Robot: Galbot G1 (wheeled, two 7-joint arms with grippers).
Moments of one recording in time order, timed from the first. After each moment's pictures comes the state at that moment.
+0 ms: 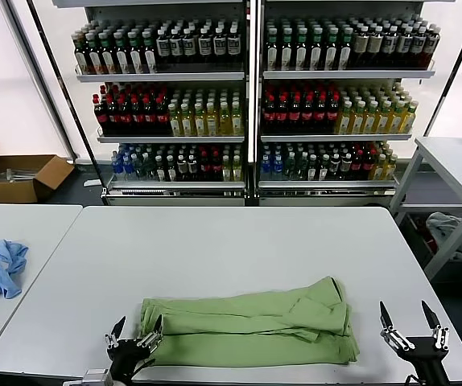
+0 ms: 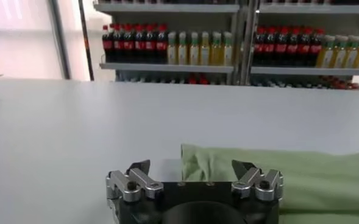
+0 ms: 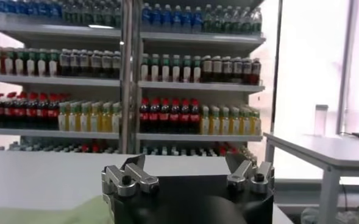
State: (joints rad) left arm 1.67 -1.10 -0.34 -2.07 -0.45 0.14 -0.40; right arm -1.96 0.96 0.73 2.08 0.52 0.34 0.24
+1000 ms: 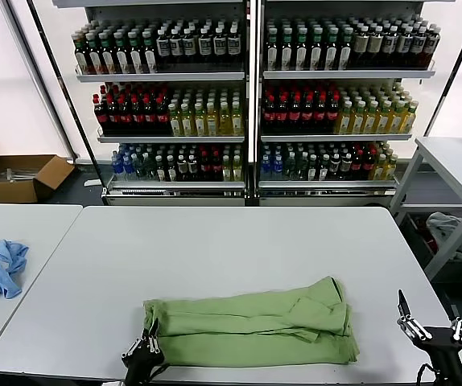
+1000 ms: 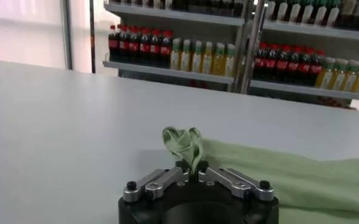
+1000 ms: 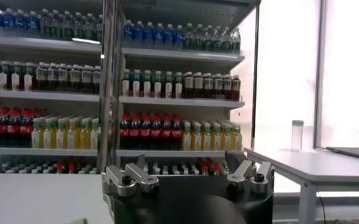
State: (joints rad) left arm 1.65 -1.15 -0.25 -2.05 -0.43 0.01 -0.45; right arm -1.91 0.96 0.76 2.08 0.51 0.35 0.27
